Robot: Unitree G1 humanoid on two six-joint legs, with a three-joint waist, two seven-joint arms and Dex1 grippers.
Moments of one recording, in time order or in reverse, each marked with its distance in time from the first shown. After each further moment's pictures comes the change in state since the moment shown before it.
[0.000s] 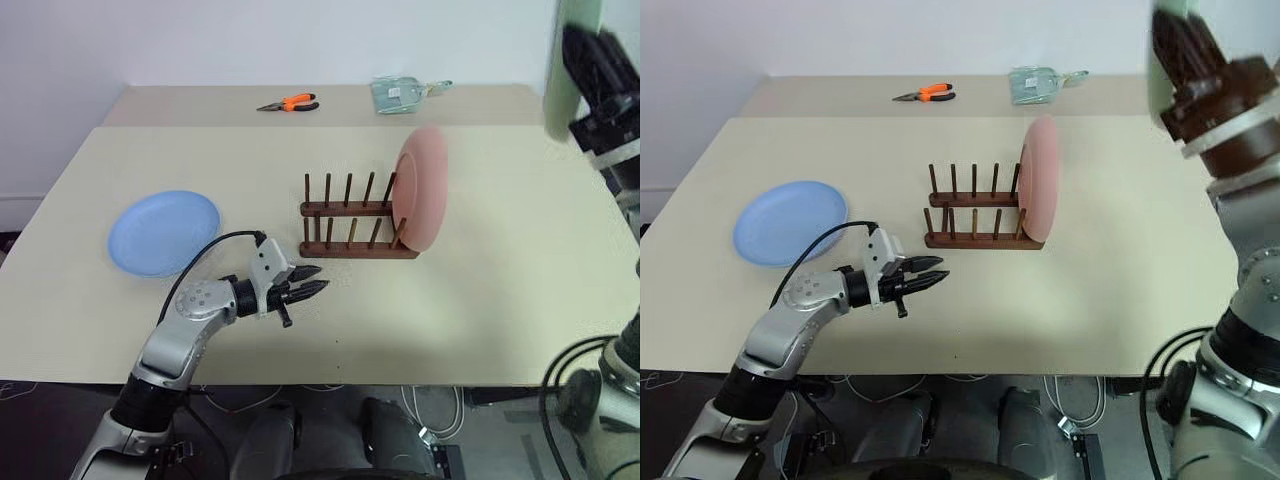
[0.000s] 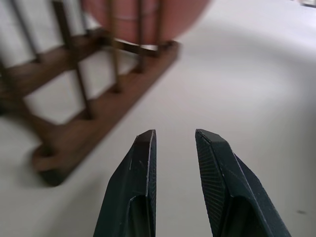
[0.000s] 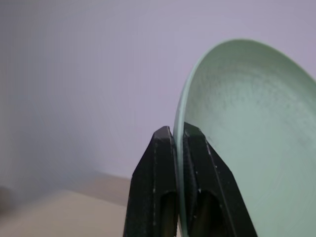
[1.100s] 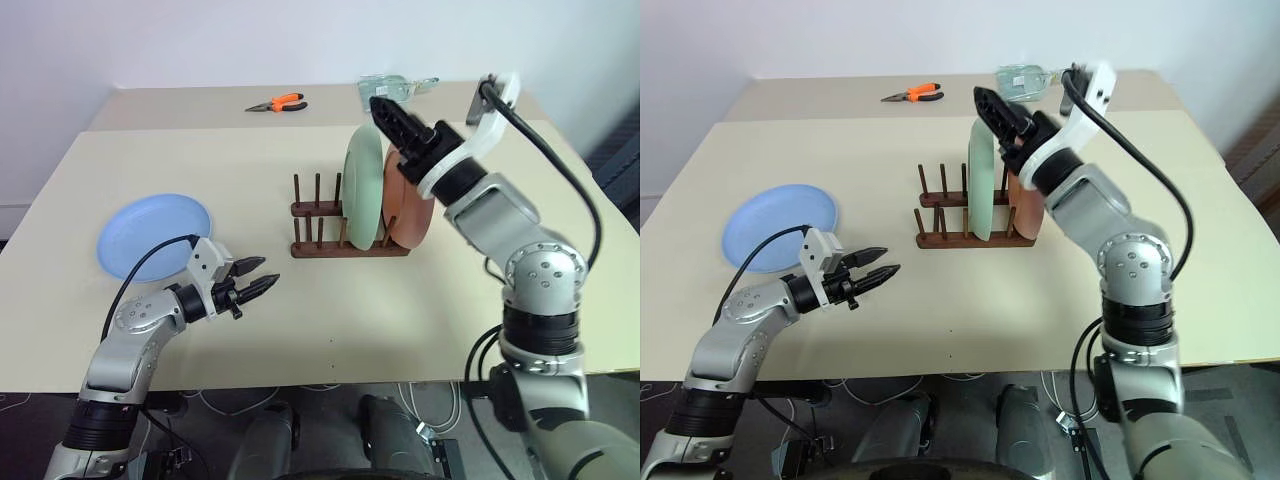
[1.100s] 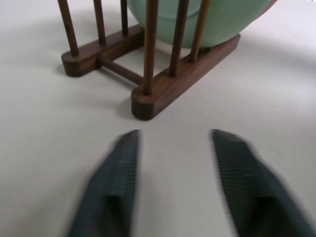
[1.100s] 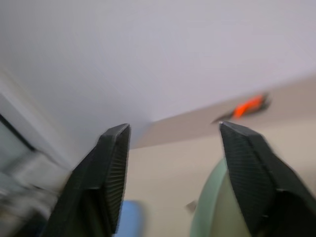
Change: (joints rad) left arm 0.125 0.088 0.203 0.022 -0.096 -0.022 0.002; right arm -0.043 0.127 0.452 0.134 -0.187 -0.086 -0.251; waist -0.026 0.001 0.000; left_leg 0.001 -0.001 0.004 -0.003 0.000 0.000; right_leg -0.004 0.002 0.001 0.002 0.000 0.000
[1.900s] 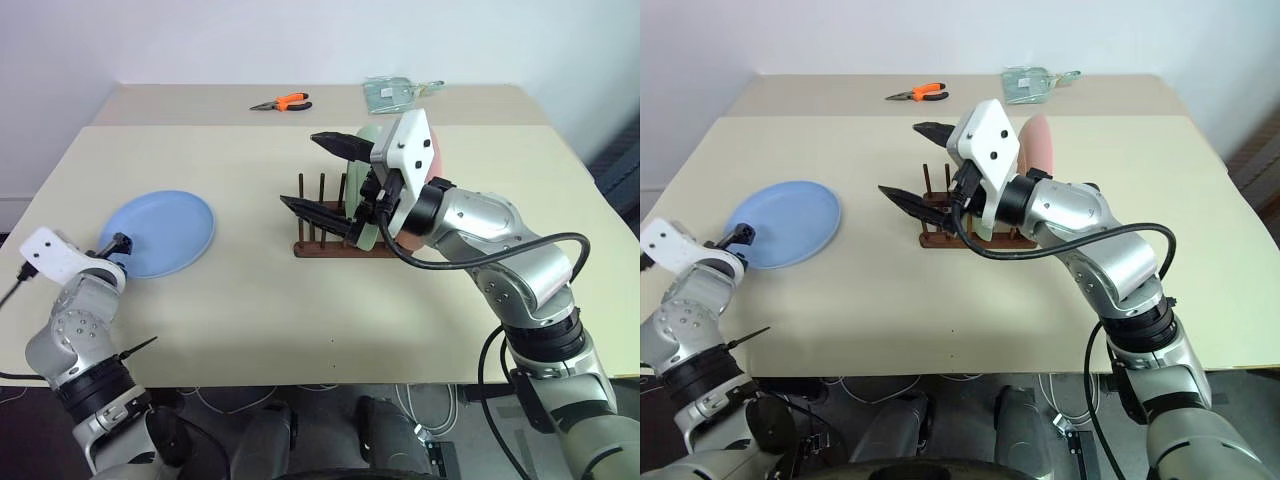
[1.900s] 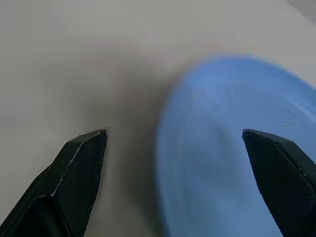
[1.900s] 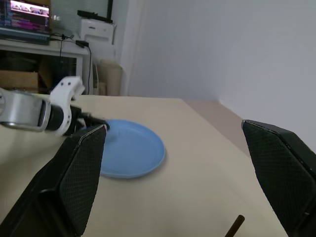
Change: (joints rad) left arm -0.293 -0.305 0.791 0.082 -0.204 0.558 1.083; right arm 0.000 -0.024 0.288 -0.106 -0.542 -0.088 0.632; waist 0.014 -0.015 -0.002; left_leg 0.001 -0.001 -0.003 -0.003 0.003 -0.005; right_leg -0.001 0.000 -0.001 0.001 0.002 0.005
